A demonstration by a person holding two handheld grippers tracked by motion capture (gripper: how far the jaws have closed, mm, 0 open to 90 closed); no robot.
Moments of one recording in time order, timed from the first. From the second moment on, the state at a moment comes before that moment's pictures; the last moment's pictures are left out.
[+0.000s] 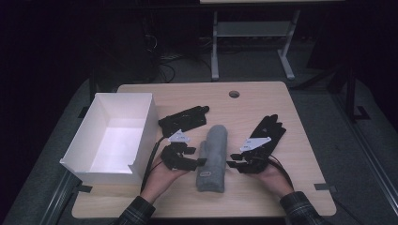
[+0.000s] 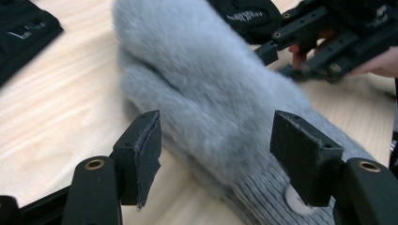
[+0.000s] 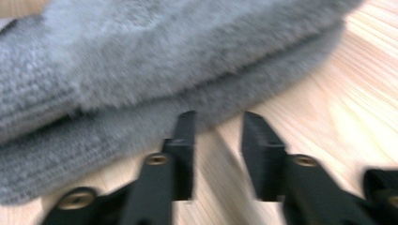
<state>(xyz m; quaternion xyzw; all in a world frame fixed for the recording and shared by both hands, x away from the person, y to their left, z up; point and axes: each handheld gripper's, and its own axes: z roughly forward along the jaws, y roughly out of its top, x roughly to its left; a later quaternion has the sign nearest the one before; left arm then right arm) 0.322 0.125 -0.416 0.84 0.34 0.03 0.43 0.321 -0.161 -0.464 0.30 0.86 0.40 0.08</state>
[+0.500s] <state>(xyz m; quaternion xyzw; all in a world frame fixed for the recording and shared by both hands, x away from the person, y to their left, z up) 0.355 0.097 -0.424 0.85 0.33 0.04 0.40 0.301 -0.191 -0.475 0.30 0.87 0.38 0.08</state>
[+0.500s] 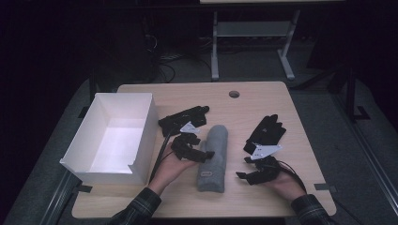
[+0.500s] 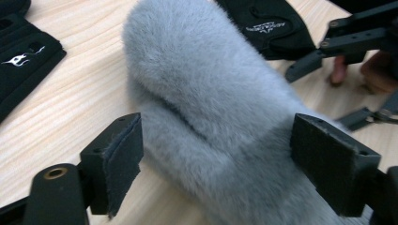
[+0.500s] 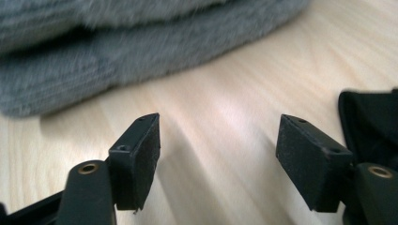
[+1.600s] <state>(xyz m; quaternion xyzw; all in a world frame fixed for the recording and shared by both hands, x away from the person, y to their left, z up) 0.373 0.074 -0.467 0.86 0.34 0.01 0.38 0.296 -0.193 -0.479 0.28 0.87 0.39 0.11</state>
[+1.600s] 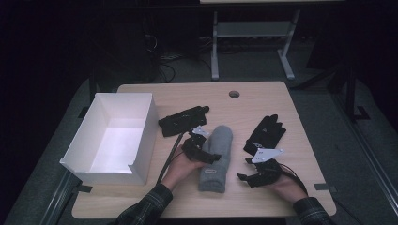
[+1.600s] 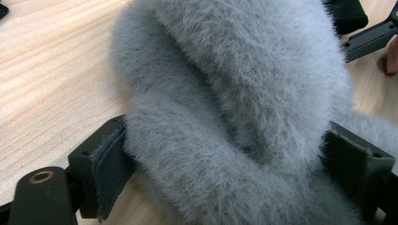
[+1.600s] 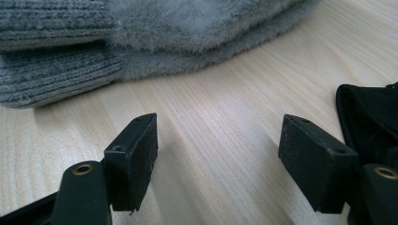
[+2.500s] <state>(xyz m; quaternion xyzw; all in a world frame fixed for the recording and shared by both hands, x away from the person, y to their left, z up) 0.367 0.074 -0.445 0.88 0.28 -0.02 0.38 0.295 -0.193 -0.480 0.29 0.87 0.39 0.11</state>
